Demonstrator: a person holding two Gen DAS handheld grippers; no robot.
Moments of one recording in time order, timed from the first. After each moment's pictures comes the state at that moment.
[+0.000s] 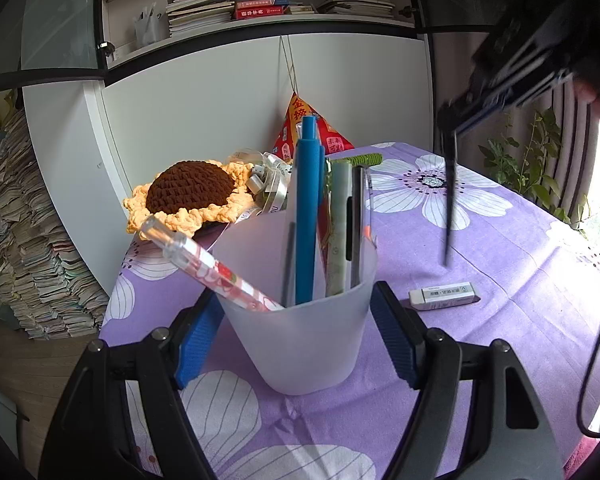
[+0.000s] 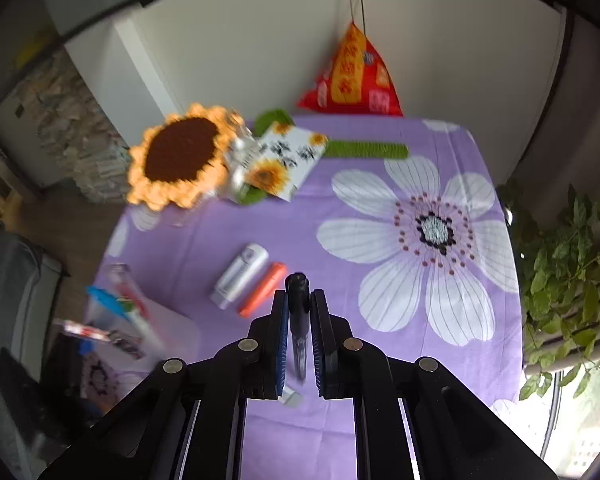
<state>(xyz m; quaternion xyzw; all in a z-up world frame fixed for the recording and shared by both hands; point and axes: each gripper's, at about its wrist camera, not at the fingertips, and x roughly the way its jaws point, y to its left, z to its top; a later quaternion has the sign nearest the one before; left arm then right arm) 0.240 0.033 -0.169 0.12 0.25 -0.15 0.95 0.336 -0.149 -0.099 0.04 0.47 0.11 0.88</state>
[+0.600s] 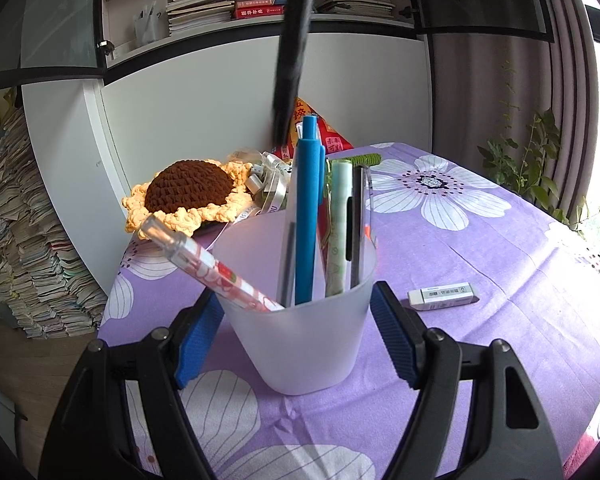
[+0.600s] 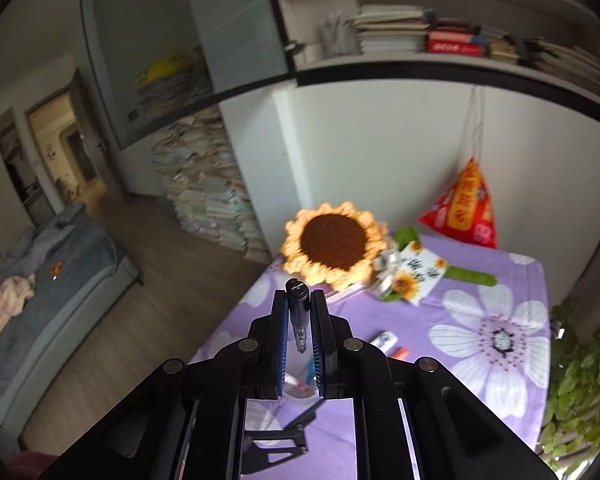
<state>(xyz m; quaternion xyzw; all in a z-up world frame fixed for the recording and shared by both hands) 0.240 0.034 -0.169 0.12 0.25 -0.16 0.95 0.265 -0.069 0.017 0.01 0.32 0.28 0.90</state>
